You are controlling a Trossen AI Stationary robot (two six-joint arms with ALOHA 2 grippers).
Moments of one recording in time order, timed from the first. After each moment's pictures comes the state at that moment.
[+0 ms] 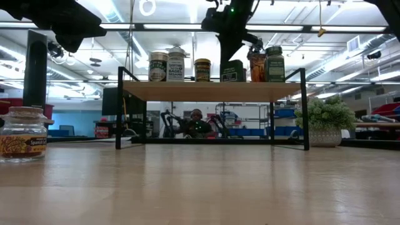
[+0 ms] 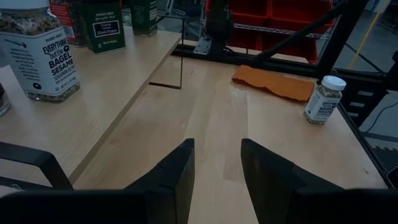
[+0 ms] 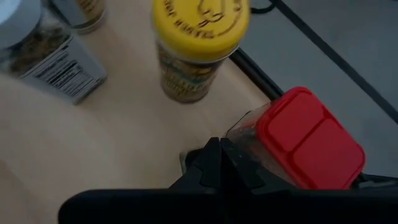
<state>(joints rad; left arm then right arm) -0.55 0.62 0.44 -0.15 -0.65 -0.35 -0.27 1.91 2.02 -1.22 0.36 0.38</state>
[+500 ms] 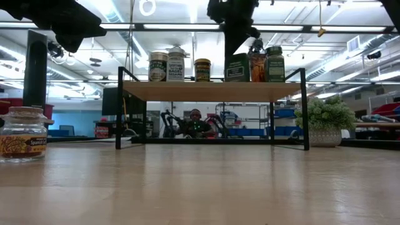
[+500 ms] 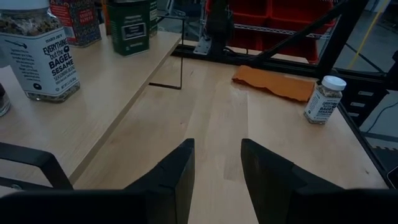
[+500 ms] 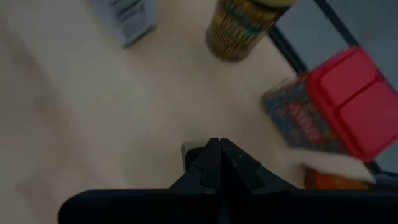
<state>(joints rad) -0.55 0.62 0.44 -0.15 -0.65 -0.35 -0.21 1.87 2.01 -1.29 0.28 0.34</state>
